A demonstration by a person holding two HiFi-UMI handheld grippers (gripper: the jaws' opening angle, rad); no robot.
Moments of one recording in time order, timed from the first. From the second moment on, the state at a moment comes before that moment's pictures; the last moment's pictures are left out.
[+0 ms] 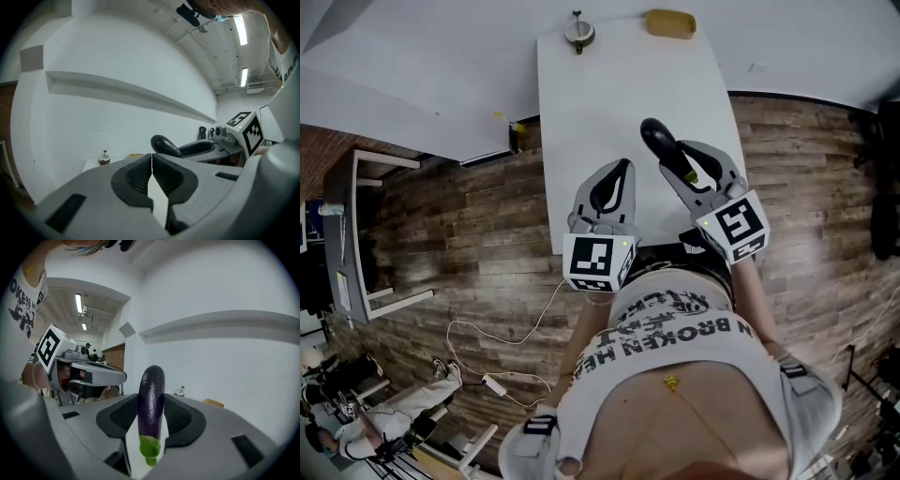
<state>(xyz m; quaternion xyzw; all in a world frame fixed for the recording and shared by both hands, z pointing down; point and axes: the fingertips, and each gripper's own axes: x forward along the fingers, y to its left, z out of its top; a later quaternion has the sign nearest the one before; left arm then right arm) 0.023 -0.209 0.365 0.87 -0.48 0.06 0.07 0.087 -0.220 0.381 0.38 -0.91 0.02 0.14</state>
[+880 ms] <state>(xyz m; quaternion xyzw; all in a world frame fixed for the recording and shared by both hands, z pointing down) 0.017 -0.214 0.373 0.87 -0.49 0.07 0.08 0.074 -0.238 0.412 0.37 -0.91 0.04 0.16</state>
